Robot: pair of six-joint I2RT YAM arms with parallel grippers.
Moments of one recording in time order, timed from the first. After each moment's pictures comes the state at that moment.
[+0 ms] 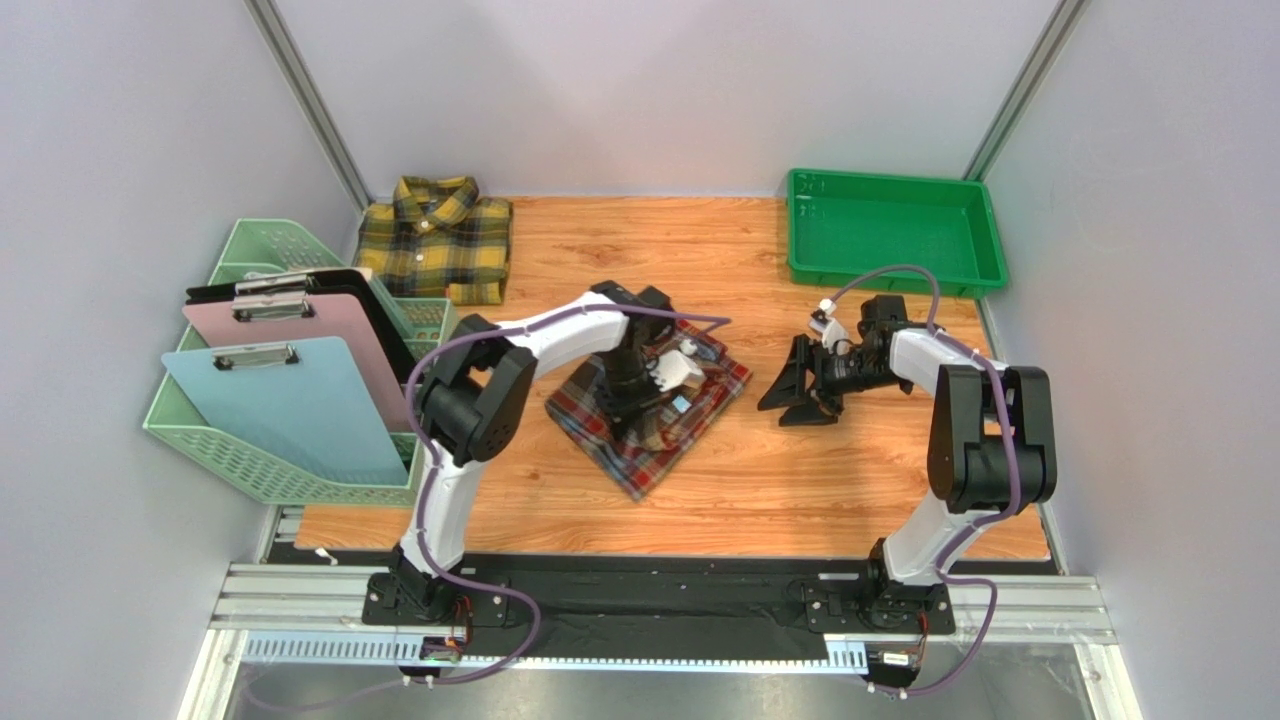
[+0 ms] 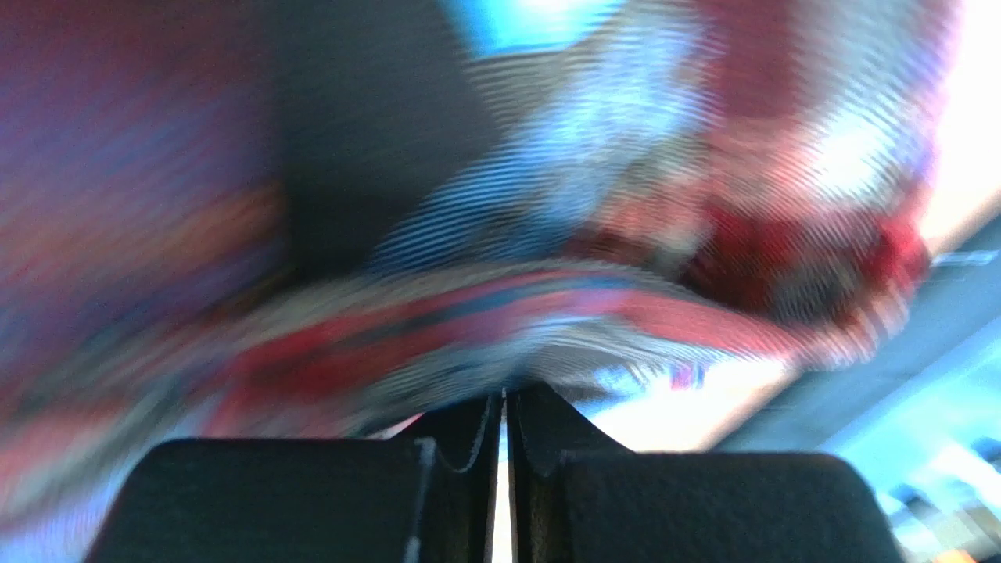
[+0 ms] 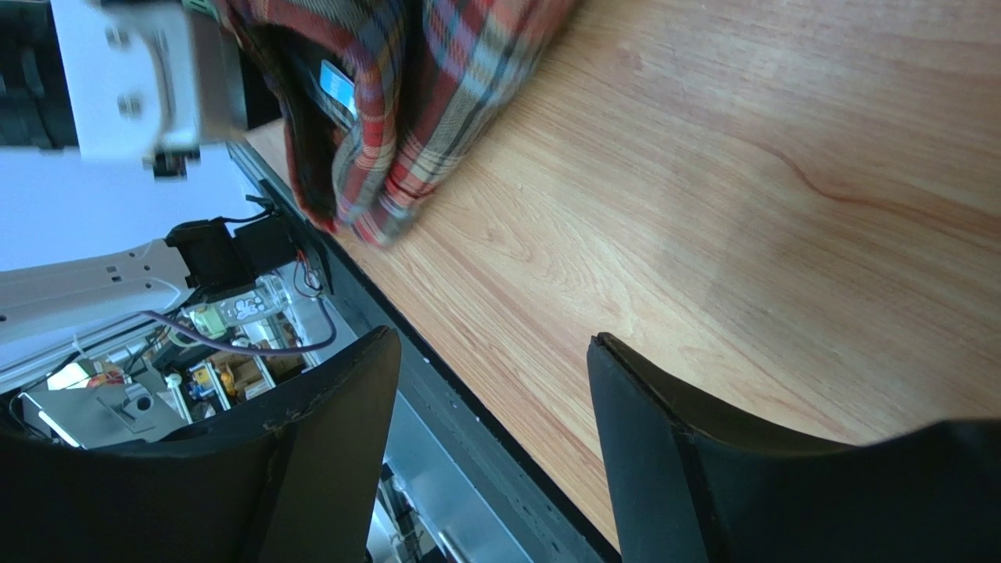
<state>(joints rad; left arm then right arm) -0.68 2.13 1.60 -1.10 0.27 0.47 -0.04 1.69 0.95 -0.63 -0.91 0.12</state>
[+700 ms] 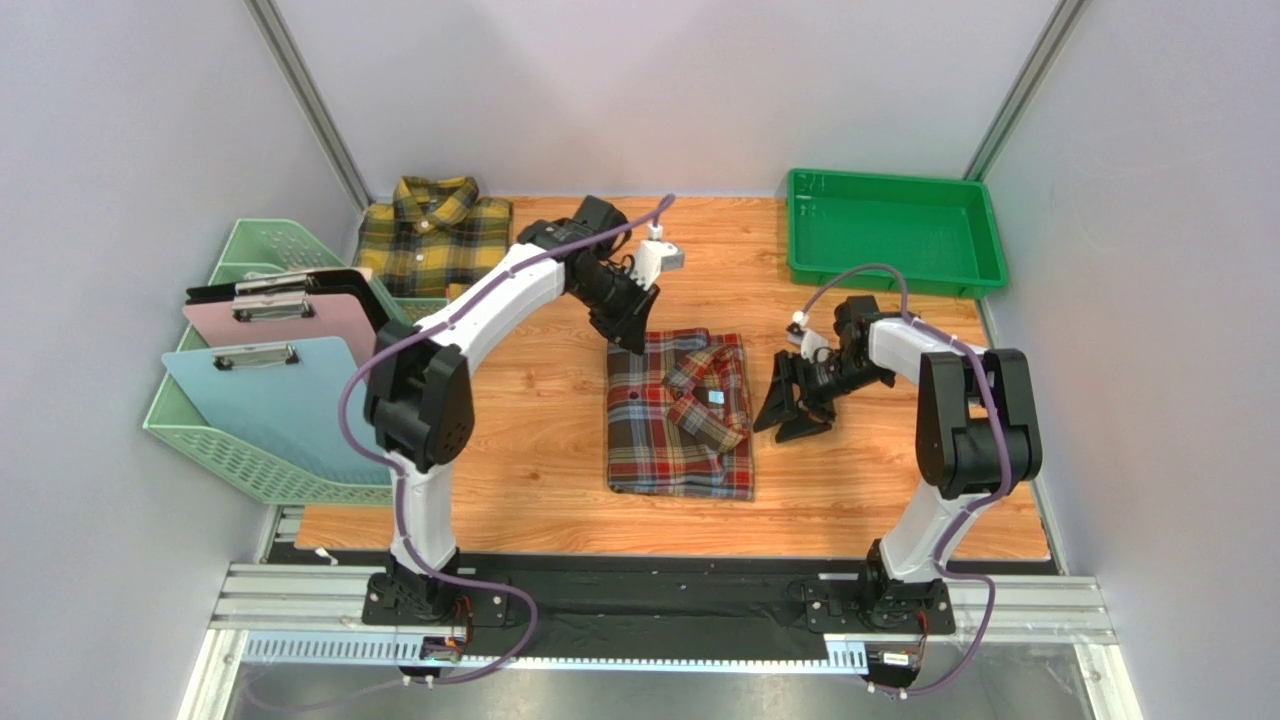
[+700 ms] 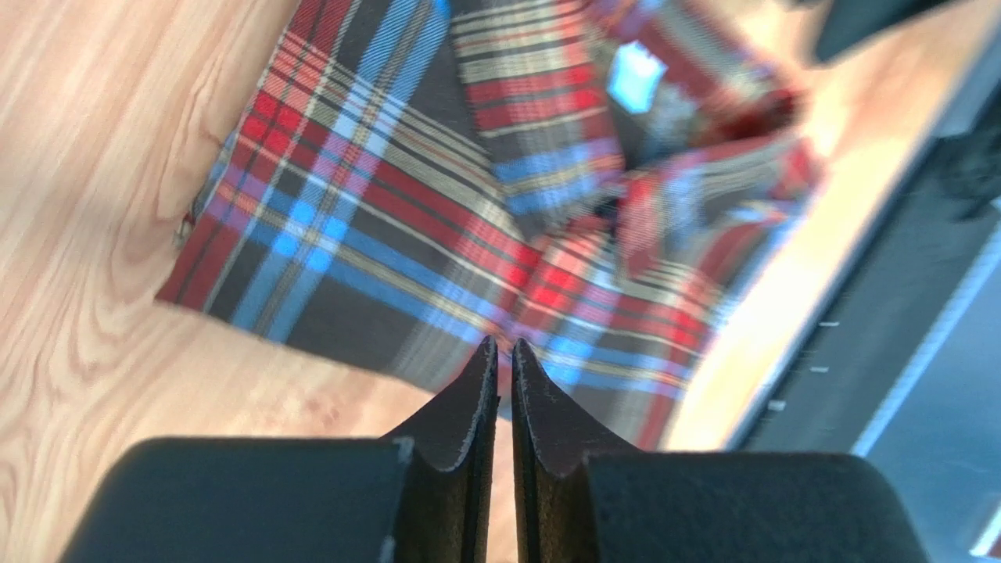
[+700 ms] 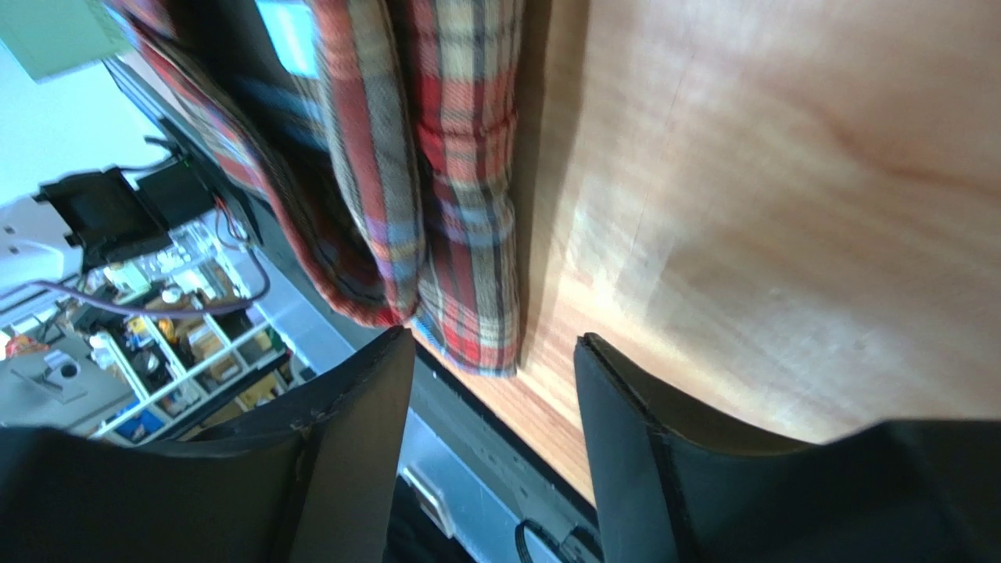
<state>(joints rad) -0.52 1.96 1.75 -0.93 0.56 0.27 0.05 1.77 1.02 -0.79 -0.79 0.02</state>
